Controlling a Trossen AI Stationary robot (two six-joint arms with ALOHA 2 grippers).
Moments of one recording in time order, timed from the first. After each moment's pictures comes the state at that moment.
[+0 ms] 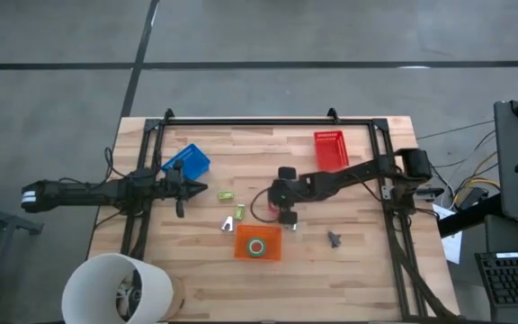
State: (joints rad) left arm 0.12 0.37 0.03 0.18 -0.02 -0.13; right arm 0.01 1.83 1.07 -0.26 0.23 -0.07
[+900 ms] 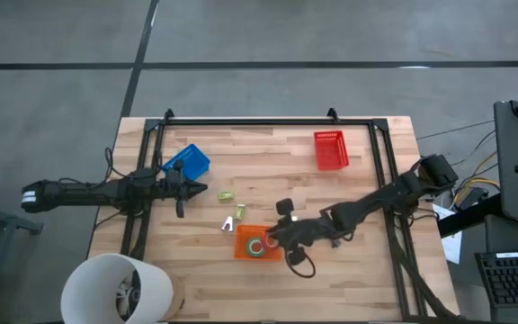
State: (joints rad) left arm 0.12 0.37 0.03 0.17 -0.02 -0.13; right arm 0.37 1.68 1.00 0.05 0.34 -0.21
